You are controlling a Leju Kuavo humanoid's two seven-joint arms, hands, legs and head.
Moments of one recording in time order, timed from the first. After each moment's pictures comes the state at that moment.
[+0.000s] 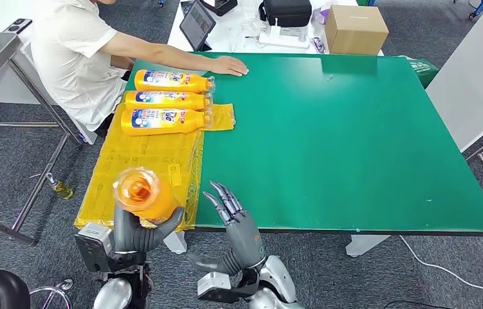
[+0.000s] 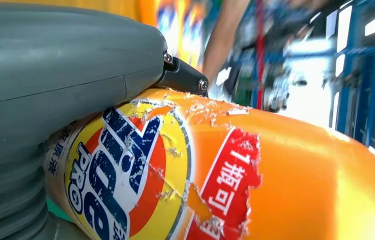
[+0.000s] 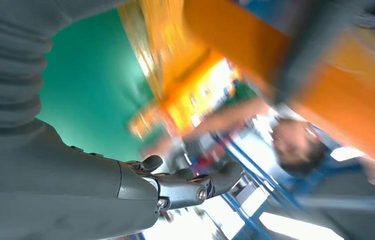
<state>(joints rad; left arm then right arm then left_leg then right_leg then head) 0.01 -0.08 -0.37 -1.56 -0.05 0.45 -0.51 -0.12 0.17 0.65 -1.13 0.65 -0.69 -0.70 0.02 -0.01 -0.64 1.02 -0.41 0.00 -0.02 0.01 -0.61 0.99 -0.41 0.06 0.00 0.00</state>
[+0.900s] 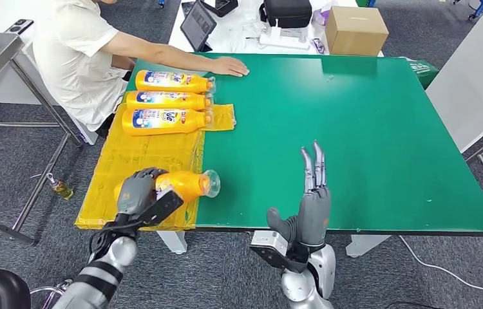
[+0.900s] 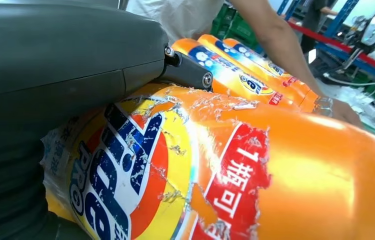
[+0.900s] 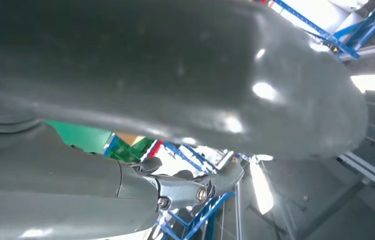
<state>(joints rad) -0.36 -0.05 -0.25 -0.95 -0.80 0.39 -0.22 0.00 0.31 0.19 -1.48 0.82 -0.70 -0.70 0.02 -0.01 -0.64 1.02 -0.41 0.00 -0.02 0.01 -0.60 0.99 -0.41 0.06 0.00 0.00</state>
